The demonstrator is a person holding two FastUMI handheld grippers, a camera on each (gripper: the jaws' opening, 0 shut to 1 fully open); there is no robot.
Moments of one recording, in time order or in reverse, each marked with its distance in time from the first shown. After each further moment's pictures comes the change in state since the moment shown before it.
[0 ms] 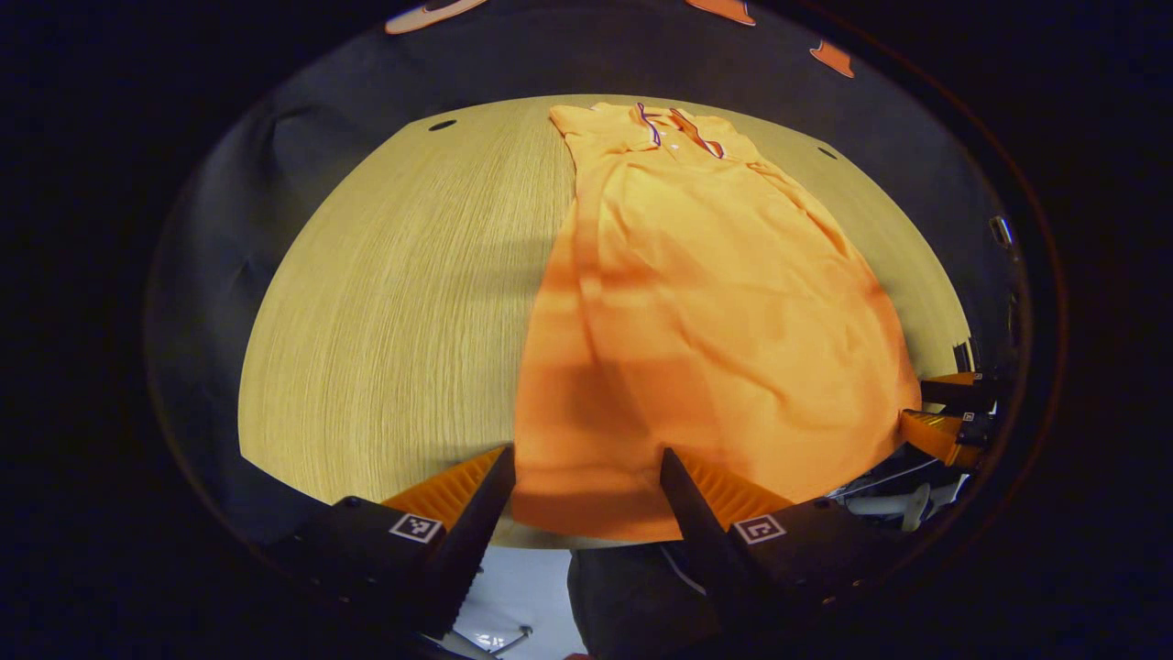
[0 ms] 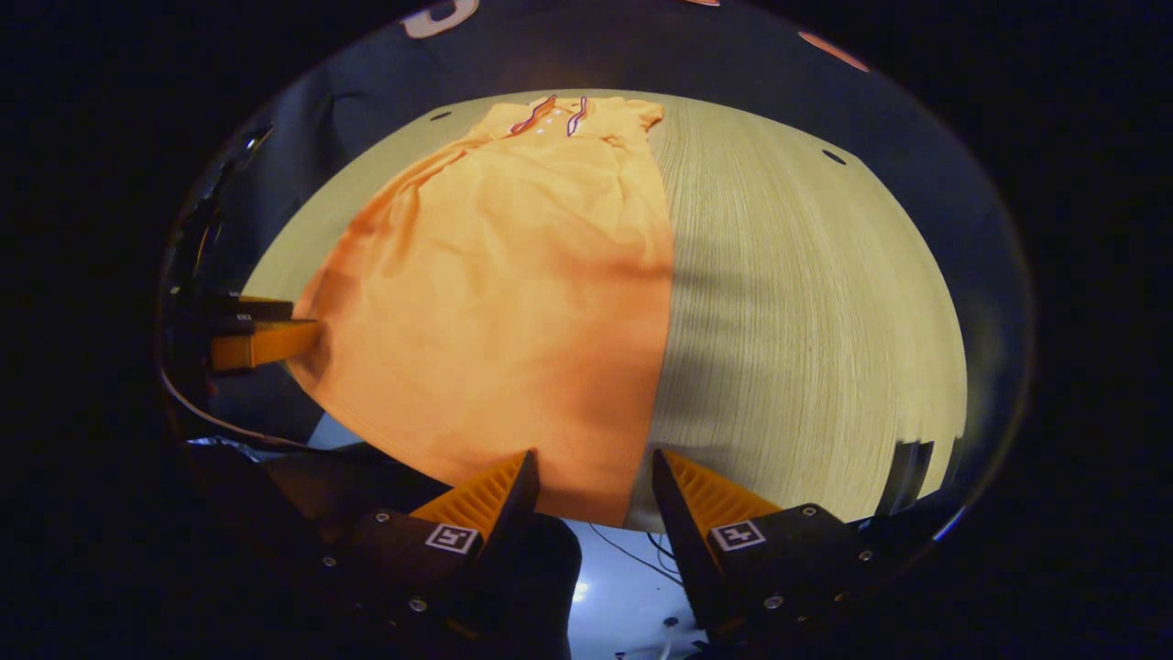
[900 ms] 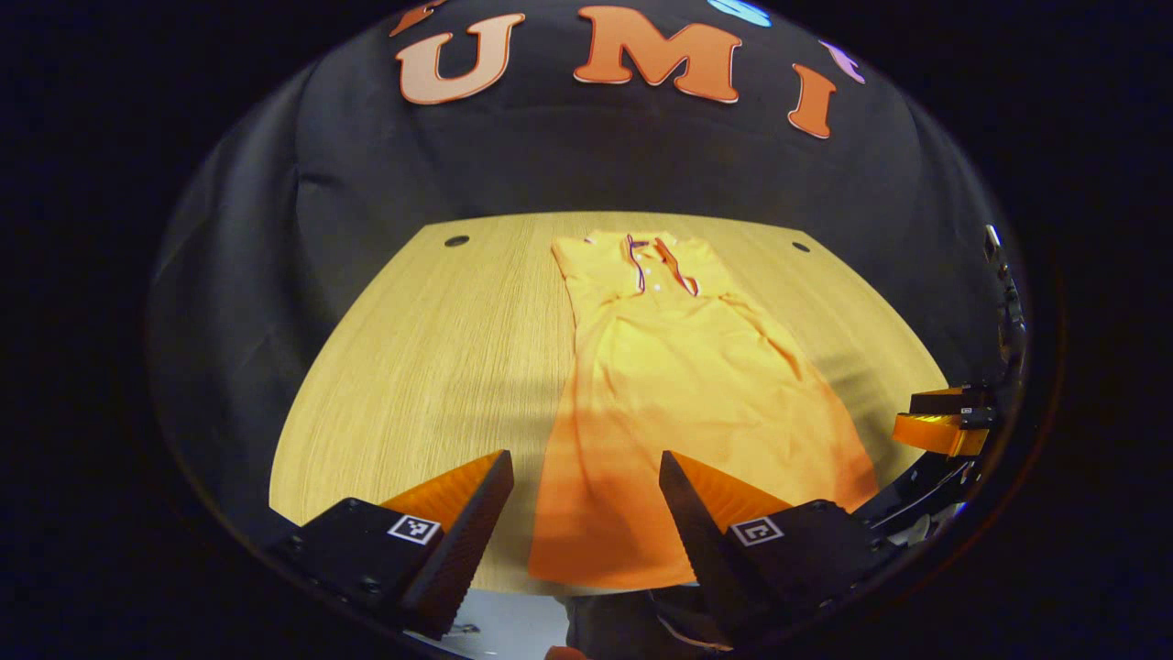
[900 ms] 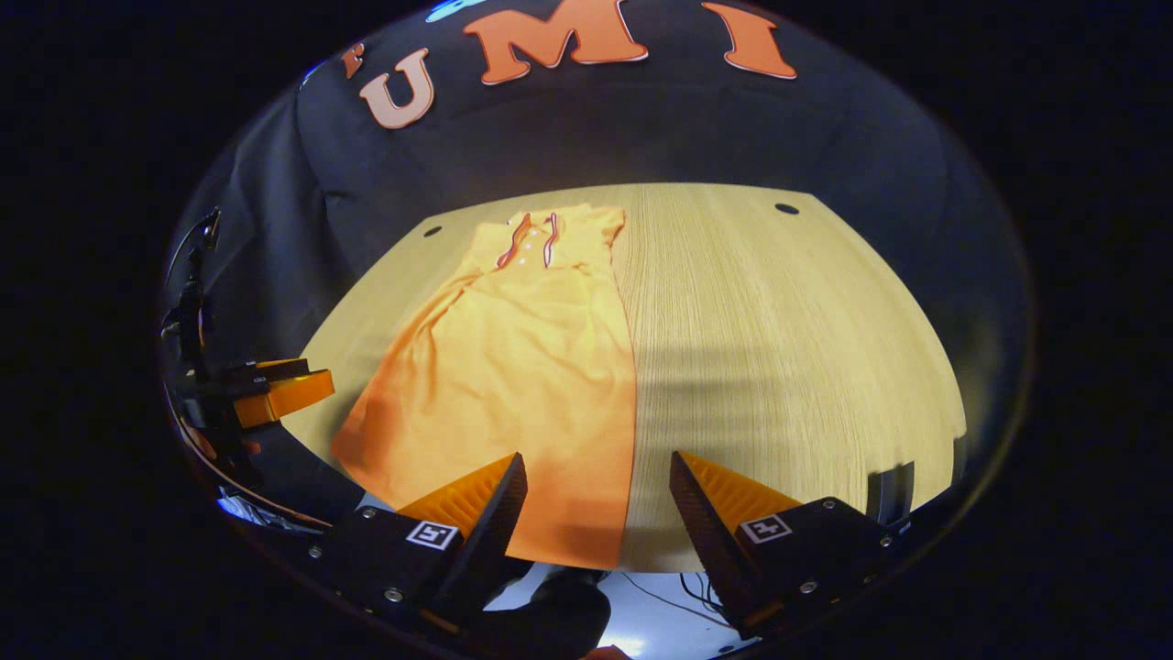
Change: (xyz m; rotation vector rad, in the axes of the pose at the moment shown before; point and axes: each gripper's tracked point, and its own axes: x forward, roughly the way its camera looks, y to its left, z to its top) left arm -0.047 0.004 0.054 0.002 -0.336 -0.010; right arm -0.049 -0.031 0.059 0.208 -0.304 0.040
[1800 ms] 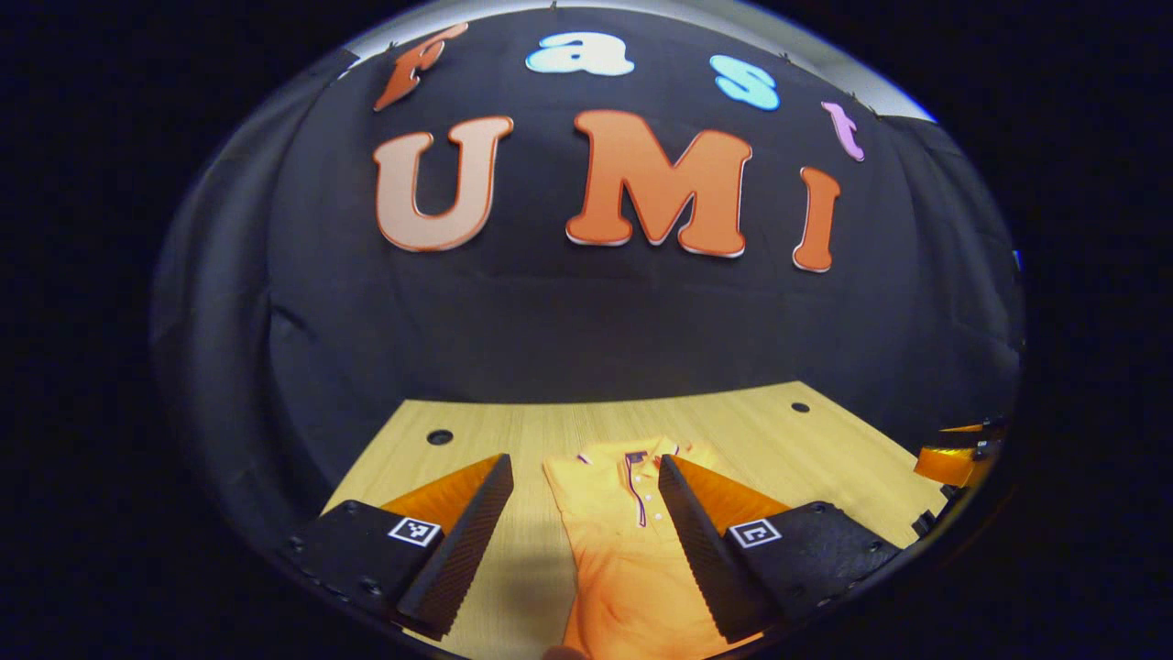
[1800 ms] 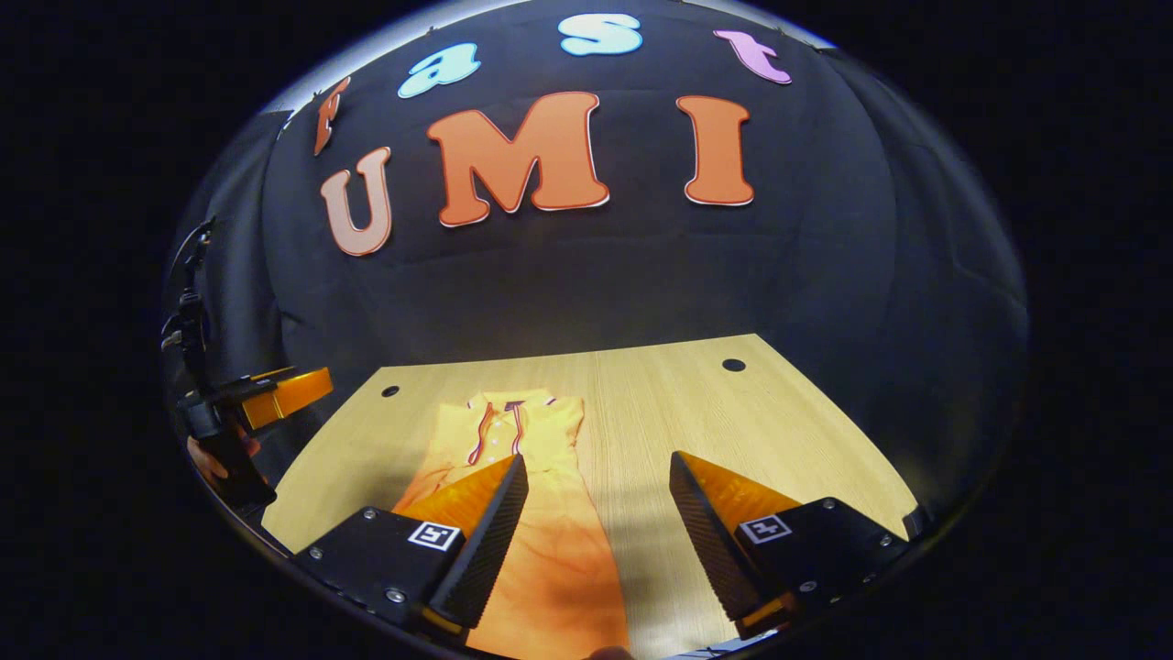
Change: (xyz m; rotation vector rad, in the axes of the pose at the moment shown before) left arm -0.024 0.010 0.208 0.015 -0.605 -0.026; right arm -0.059 -0.002 0.199 0.052 -0.487 -0.163
